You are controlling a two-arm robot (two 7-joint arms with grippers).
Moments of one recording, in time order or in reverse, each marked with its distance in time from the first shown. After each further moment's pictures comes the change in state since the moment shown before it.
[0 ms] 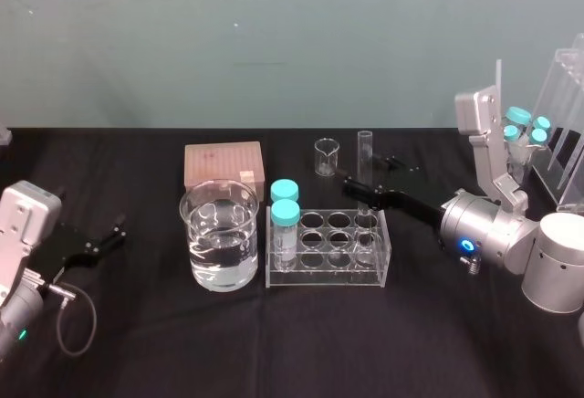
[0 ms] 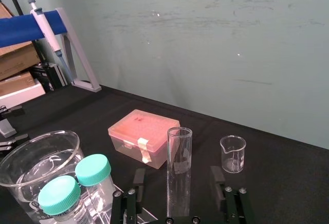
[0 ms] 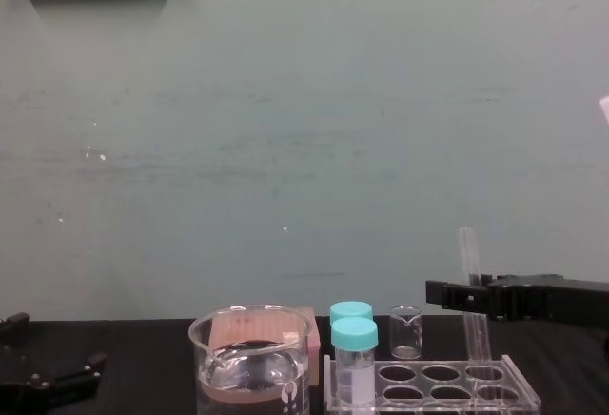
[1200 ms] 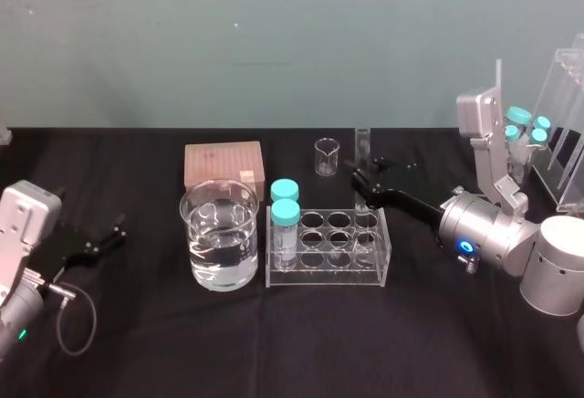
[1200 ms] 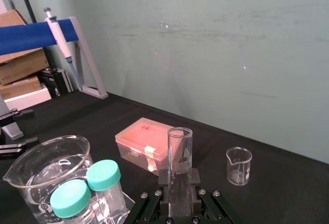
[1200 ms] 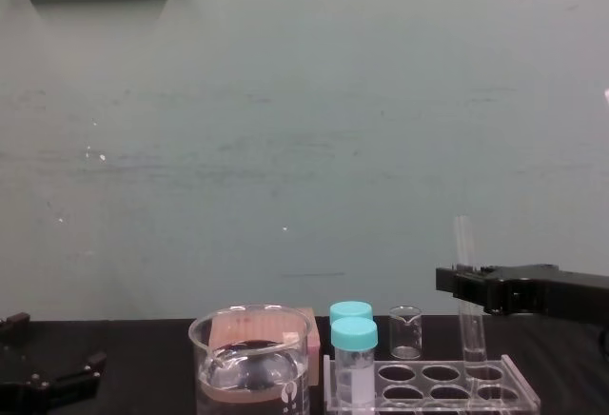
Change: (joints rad) left arm 0.000 0.000 0.000 0.000 0.000 0.000 0.000; right arm -0.011 -0.005 0.006 -0.005 -0.017 -0.059 0.025
